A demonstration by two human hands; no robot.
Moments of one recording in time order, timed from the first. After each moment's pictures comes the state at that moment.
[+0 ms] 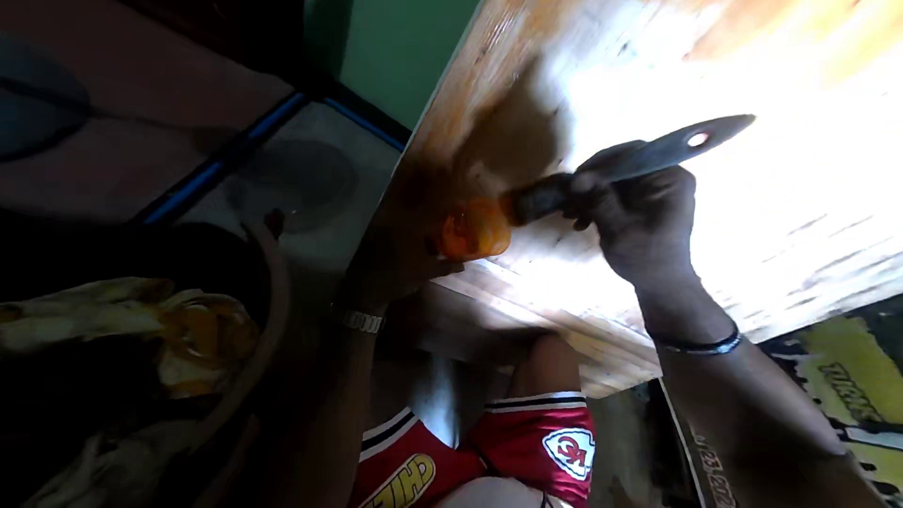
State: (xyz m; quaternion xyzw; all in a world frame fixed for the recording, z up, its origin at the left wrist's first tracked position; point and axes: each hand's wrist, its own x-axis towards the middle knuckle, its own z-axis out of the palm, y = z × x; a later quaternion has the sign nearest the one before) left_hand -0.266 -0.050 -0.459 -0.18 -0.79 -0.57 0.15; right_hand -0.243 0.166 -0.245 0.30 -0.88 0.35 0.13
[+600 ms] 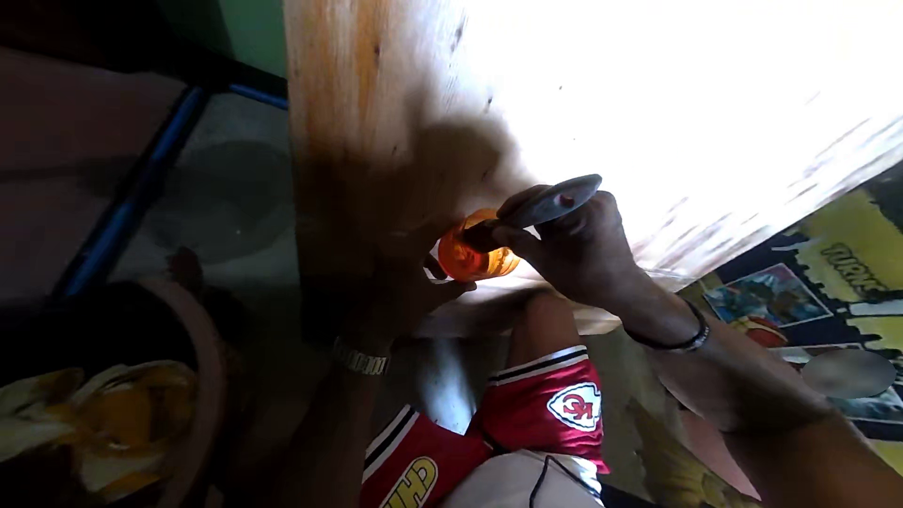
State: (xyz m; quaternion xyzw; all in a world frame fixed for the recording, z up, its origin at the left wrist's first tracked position) left_hand -0.241 0.019 -0.443 -0.27 -0.72 -0.64 0.09; right_hand -0.216 0.215 -0.288 0.25 -0.94 0.18 0.15
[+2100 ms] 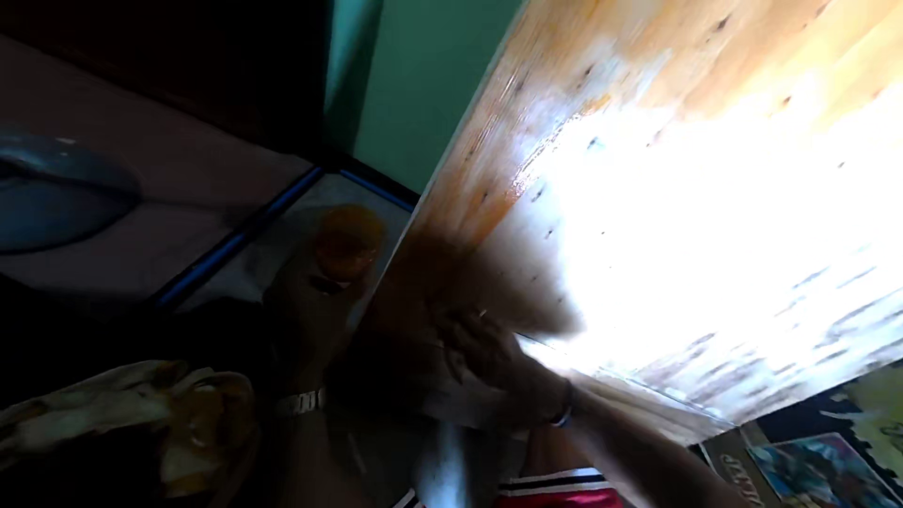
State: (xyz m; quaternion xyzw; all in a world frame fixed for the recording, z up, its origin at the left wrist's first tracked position) left_hand -0.260 -0.129 -0.450 0.13 -0.80 -0.54 0.23; right_hand -0.256 0.147 -0.406 0.44 -0.88 0.04 0.18
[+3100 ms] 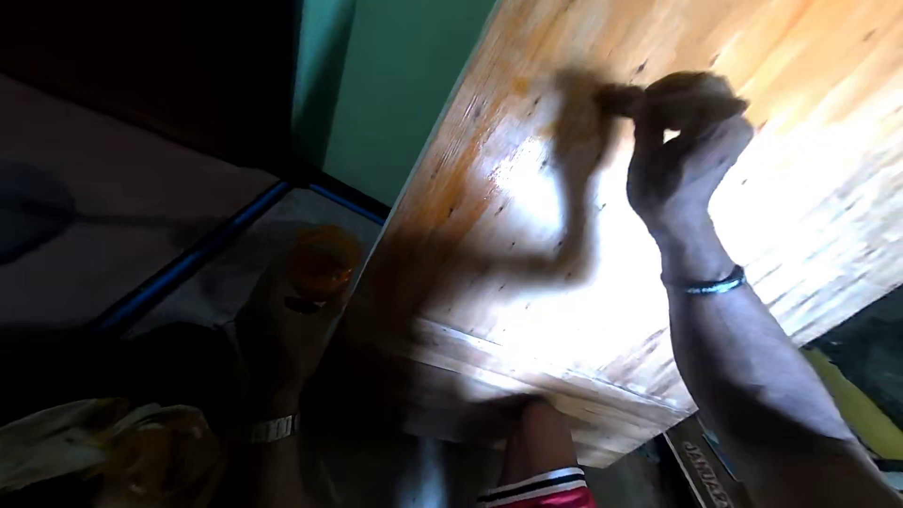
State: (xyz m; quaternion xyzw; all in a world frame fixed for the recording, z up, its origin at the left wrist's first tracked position) left_hand -0.268 -0.117 -0.458 0.11 -0.79 -0.54 0.26; right_hand -0.356 0.202 -0.123 0.32 -0.82 0.00 0.48
